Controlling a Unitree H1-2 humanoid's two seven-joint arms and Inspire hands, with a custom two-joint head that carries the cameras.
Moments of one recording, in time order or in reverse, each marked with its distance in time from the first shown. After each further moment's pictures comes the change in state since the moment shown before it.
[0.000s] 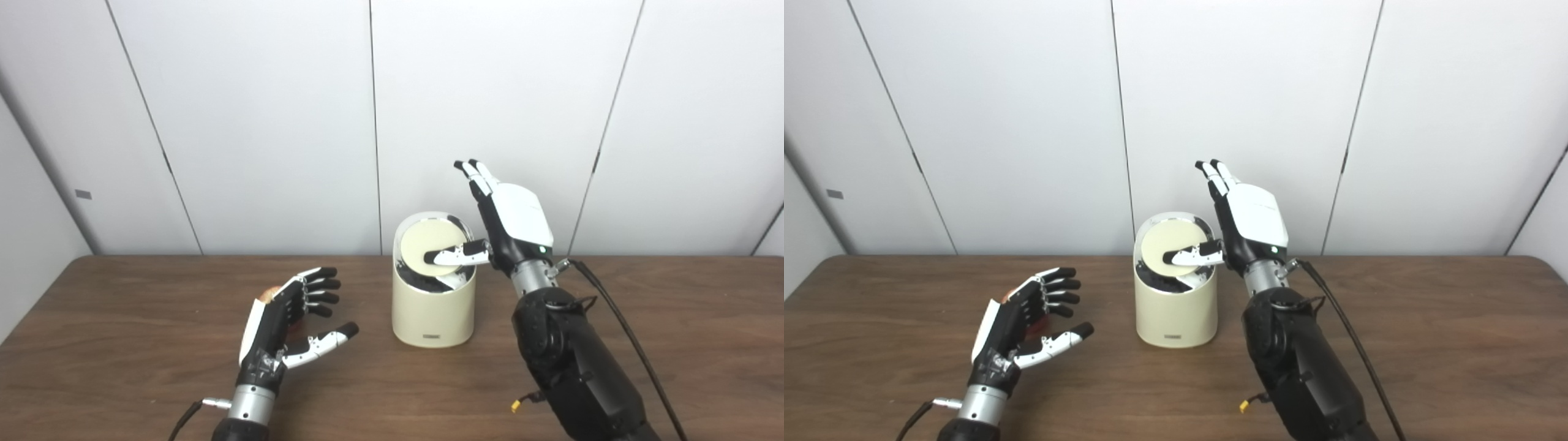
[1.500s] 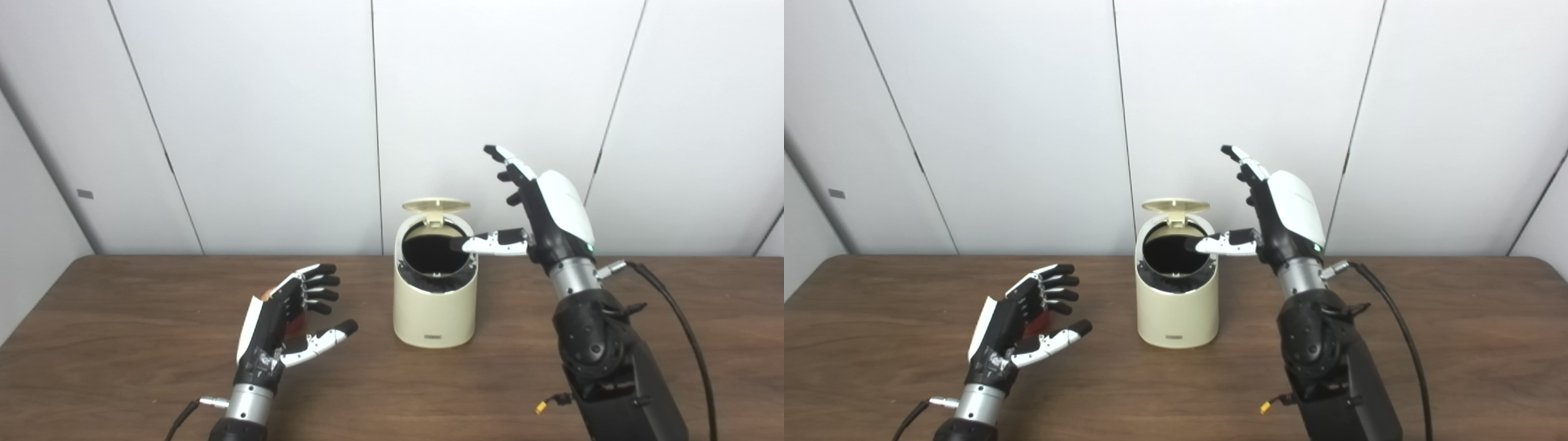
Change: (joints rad) left arm 0.006 0.002 -0.001 -0.037 -0.003 0.011 -0.005; right arm 0.142 0.051 -0.245 -0.291 0.247 0.045 0.127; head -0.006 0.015
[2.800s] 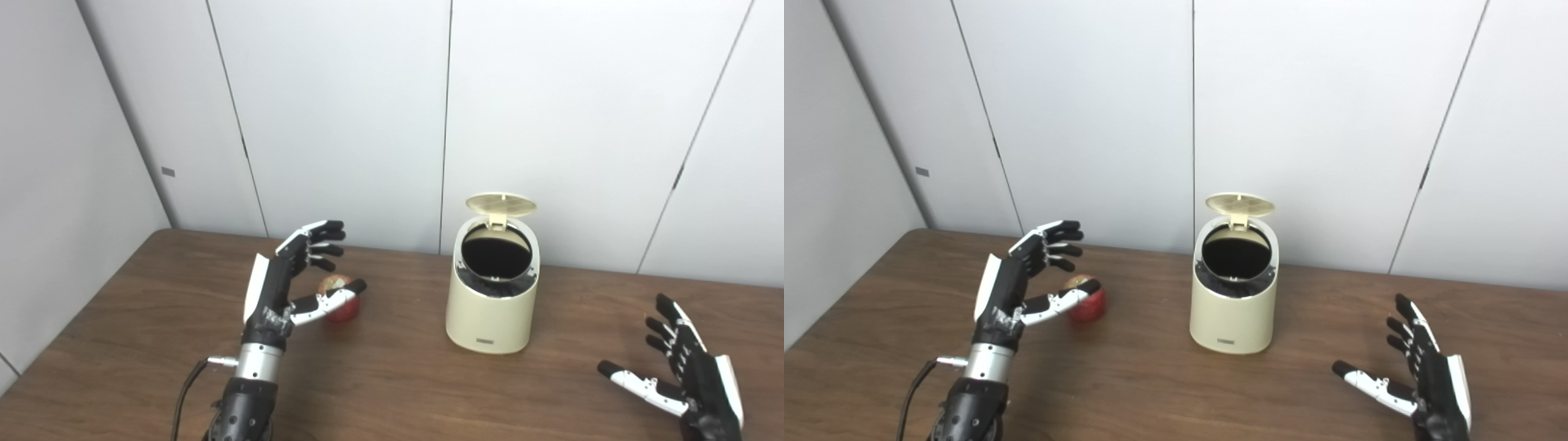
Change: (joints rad) left arm 0.007 0.046 0.130 -0.146 0.123 0.027 0.121; right arm 0.343 -0.035 -0.158 0.189 0.491 -0.365 -0.077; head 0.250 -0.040
